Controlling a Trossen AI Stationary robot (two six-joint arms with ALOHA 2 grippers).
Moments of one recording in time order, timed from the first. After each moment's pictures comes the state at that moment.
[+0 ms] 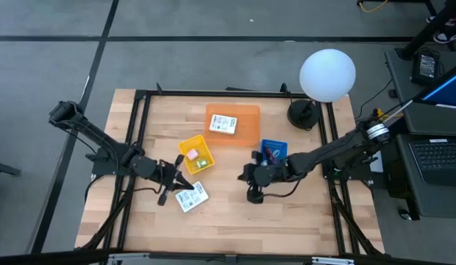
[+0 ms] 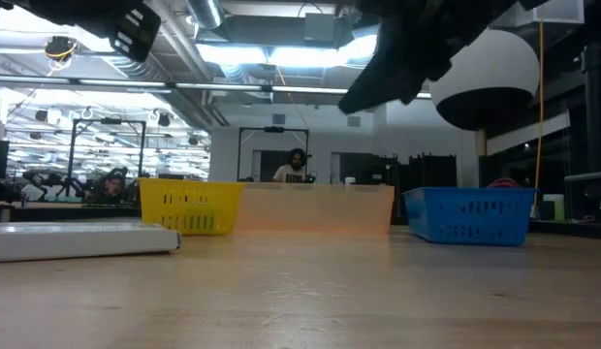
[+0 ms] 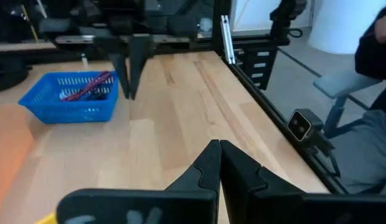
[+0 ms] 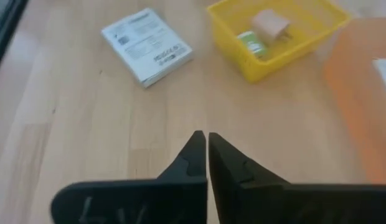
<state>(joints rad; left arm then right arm) -0.51 0.96 0.45 0.22 -0.23 -0.13 0.33 1.62 1.00 -0.12 0.31 0.28</state>
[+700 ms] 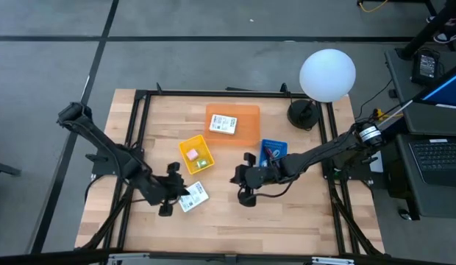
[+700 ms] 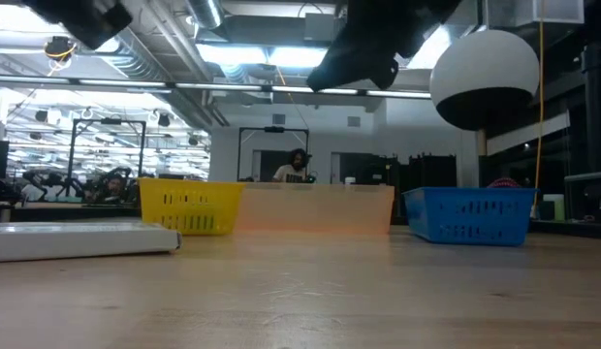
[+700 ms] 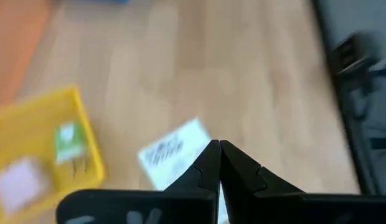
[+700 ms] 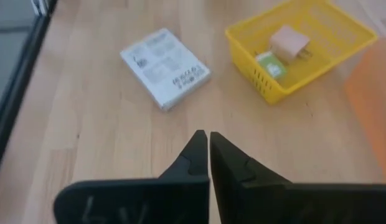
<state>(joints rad) -0.66 1.21 0.86 -0.52 -0.40 -0.57 0.32 1.69 1.15 -0.18 0.28 0.30</state>
